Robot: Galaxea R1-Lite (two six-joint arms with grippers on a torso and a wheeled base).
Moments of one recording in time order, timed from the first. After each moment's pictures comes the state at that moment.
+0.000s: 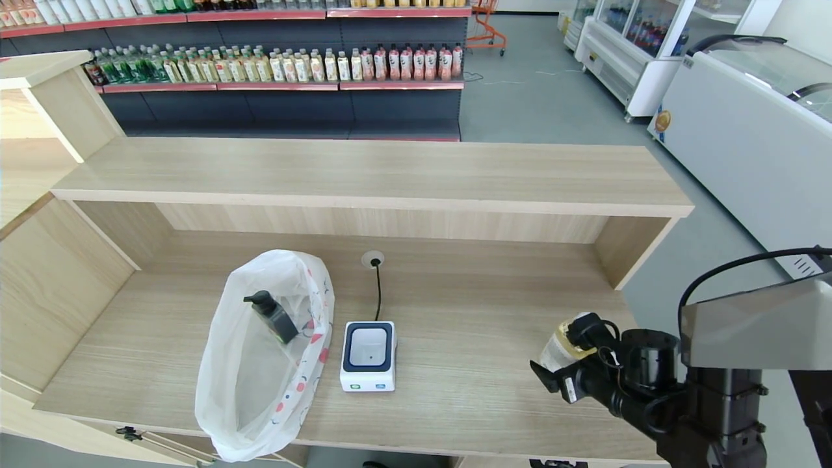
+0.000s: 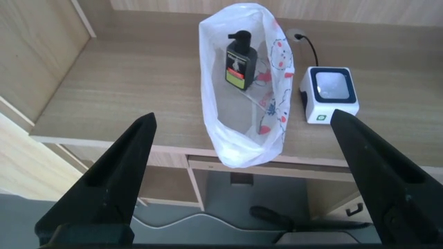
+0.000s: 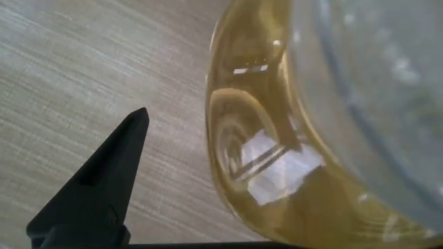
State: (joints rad) left arm 0.00 0.00 0.00 0.00 0.00 -0.01; right arm 0.27 2.37 -0.39 -1.58 0.02 -0.22
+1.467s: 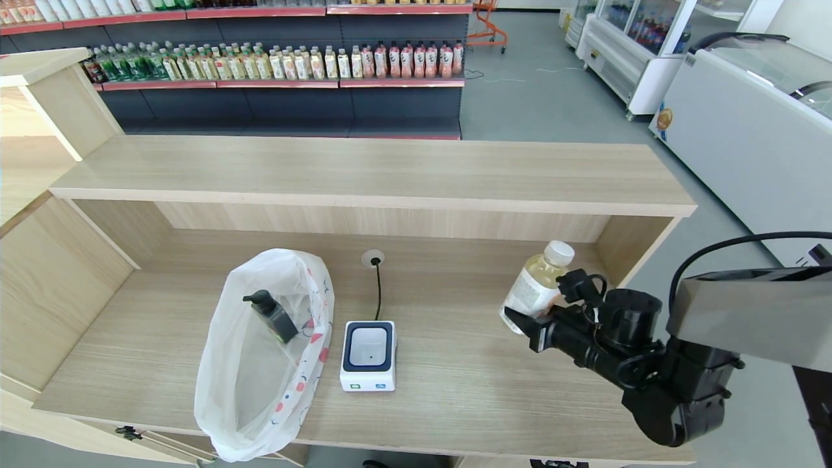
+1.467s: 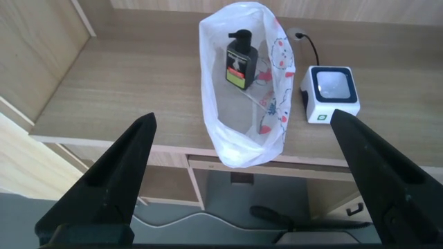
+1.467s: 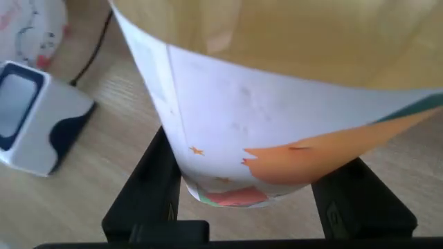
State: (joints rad) left arm 0.00 0.00 0.00 0.00 0.00 -0.01; right arm 0.30 2.31 -0.61 -1.57 0.27 0.05
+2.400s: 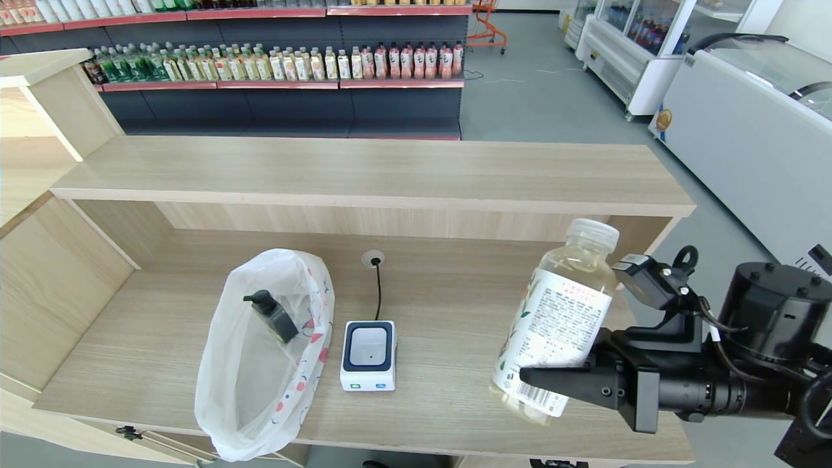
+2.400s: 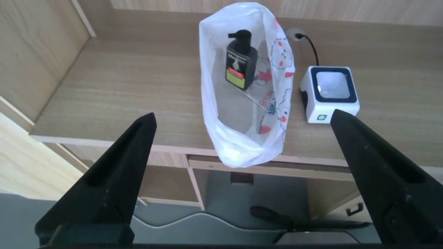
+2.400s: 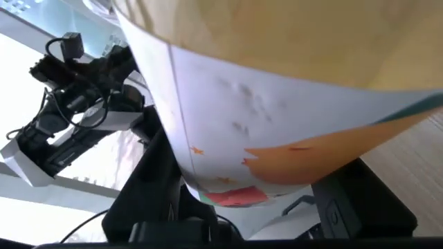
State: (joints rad) left arm 0.00 0.00 0.00 0.00 0.00 -0.01; right arm 0.45 1.65 -0.36 -1.20 0.92 0.36
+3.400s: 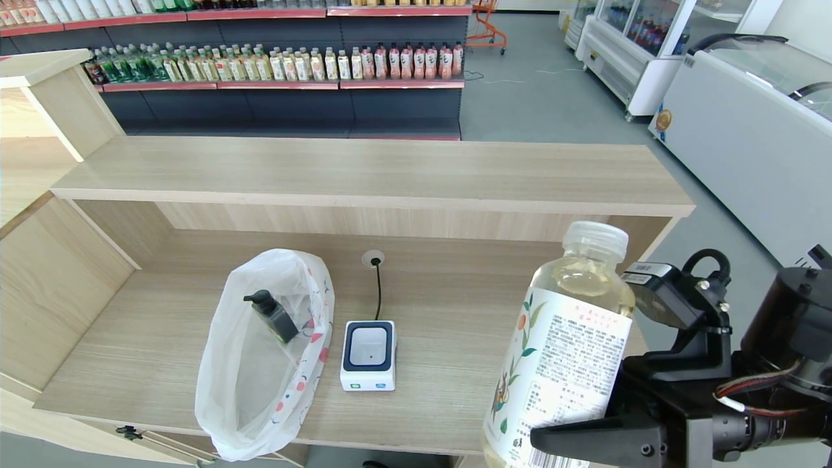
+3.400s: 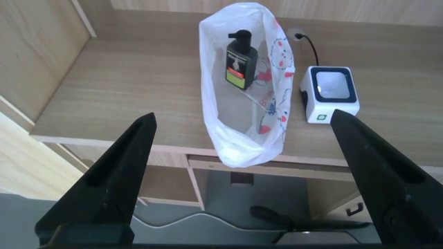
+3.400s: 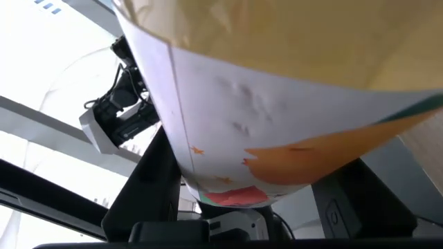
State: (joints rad) left arm 0.00 0.00 0.00 0.00 0.00 -0.01; right arm 0.59 1.55 -0.34 -1.19 0.98 0.46
